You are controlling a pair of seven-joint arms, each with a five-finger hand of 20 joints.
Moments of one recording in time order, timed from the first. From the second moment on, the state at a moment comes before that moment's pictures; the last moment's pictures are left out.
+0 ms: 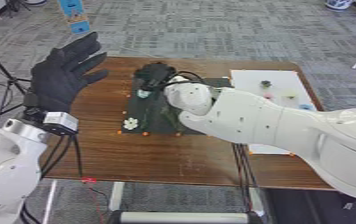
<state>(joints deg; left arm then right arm) 108.2 -48.5 -98.2 -120.5 36.7 -7.1 7.3 -20.7 -76.3 -5.2 -65.6 -112.7 10.7 19.7</state>
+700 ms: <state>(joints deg) 103.9 -48.2 -94.7 -119.4 36.7 -7.4 7.2 -20.6 -81.8 -7.3 -59.5 -110.7 -3.3 23.5</state>
